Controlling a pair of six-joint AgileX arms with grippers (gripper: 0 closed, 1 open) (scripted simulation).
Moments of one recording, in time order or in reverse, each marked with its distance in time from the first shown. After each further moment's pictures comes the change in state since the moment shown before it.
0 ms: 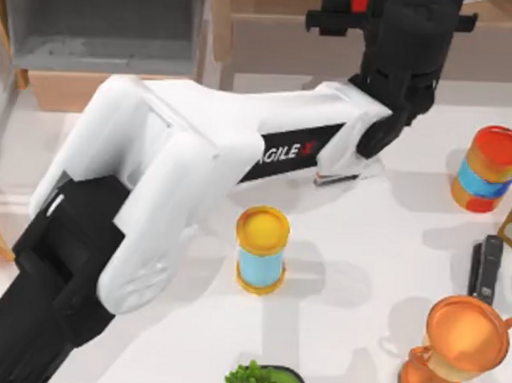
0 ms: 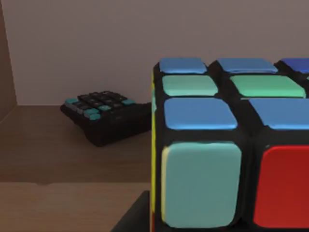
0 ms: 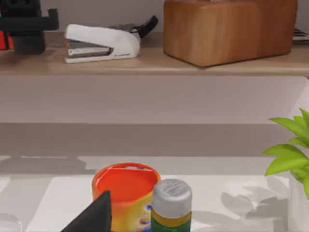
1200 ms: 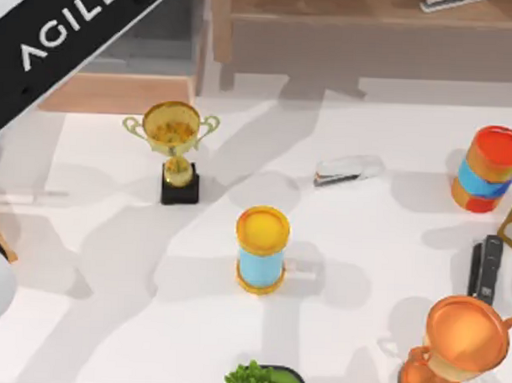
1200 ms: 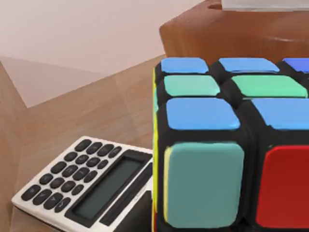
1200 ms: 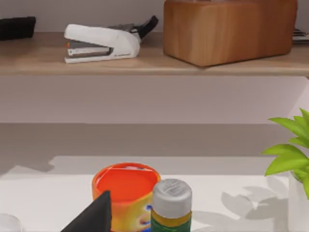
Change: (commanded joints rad) left arm 0.003 -0.459 0.352 -0.982 0.220 0.211; right arm 0.000 0.000 0.000 0.000 0.000 0.000
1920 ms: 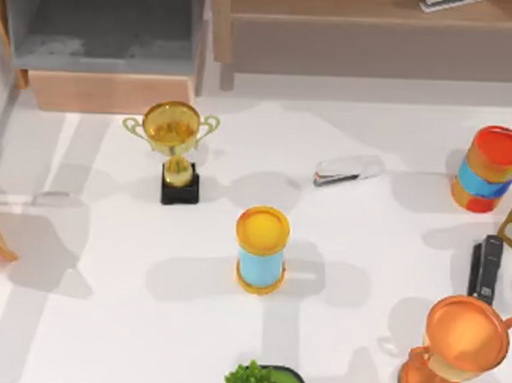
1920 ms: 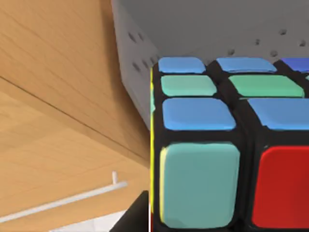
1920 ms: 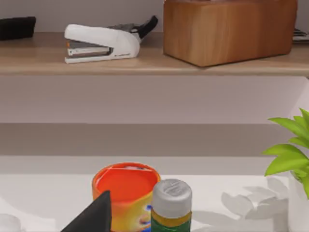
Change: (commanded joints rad) left arm 0.641 0.043 0.353 -0.888 0.275 0.109; right arm 0.000 0.000 0.000 0.000 0.000 0.000
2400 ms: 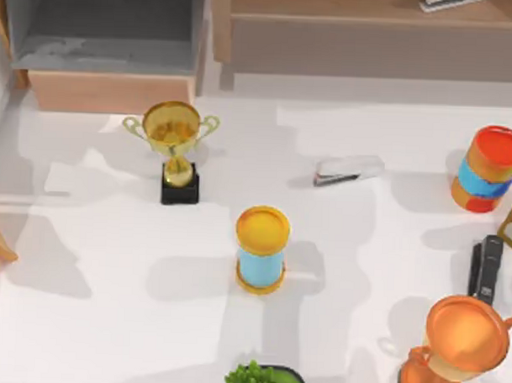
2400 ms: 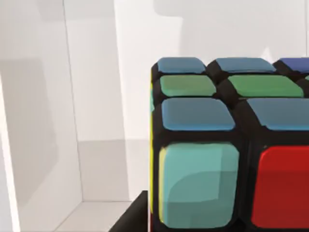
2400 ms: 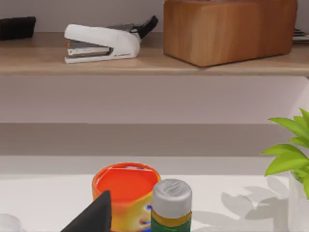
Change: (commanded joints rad) left arm 0.402 0.368 0.136 -0.315 0.205 0.015; right arm 0.000 0.000 0.000 0.000 0.000 0.000
